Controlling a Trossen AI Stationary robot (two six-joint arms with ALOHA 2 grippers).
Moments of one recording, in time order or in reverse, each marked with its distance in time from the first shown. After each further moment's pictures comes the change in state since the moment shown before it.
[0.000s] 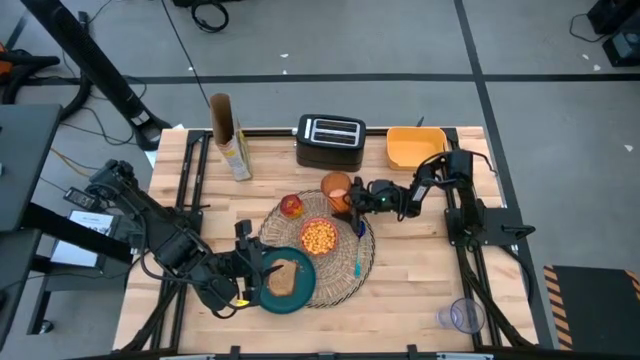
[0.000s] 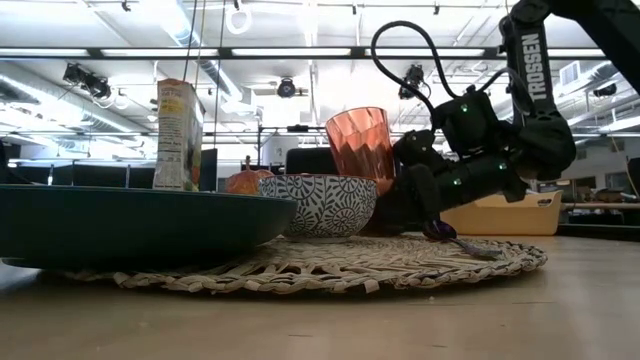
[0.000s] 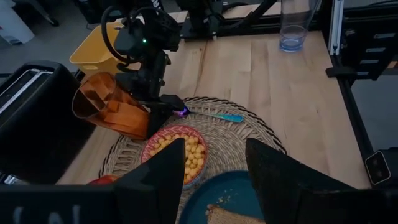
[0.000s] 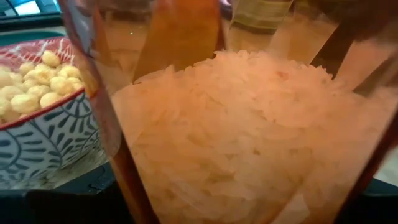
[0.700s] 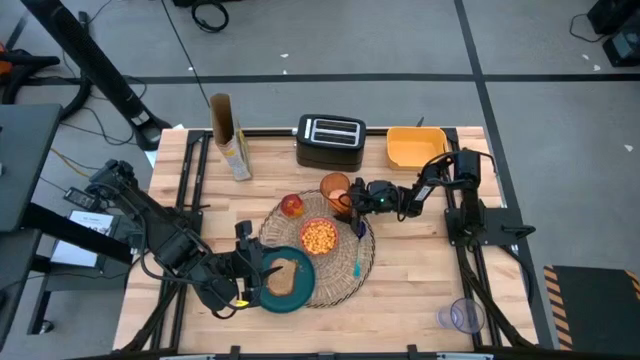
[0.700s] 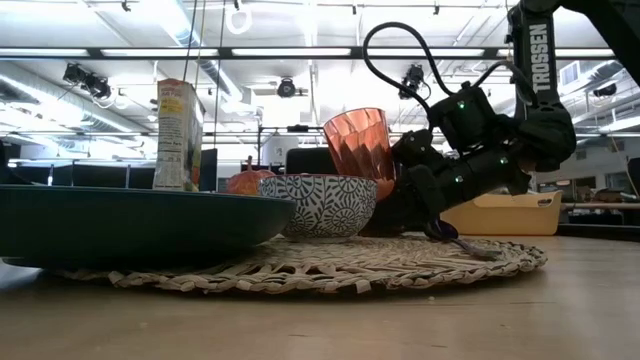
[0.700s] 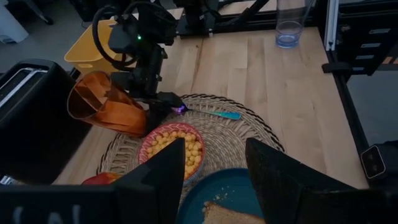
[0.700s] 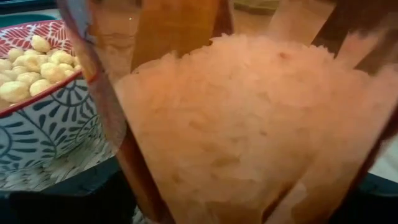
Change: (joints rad) left arm 0.000 0.000 0.000 -0.005 0.020 0.004; right arm 0.014 -0.060 0.000 -0.135 0.038 0.013
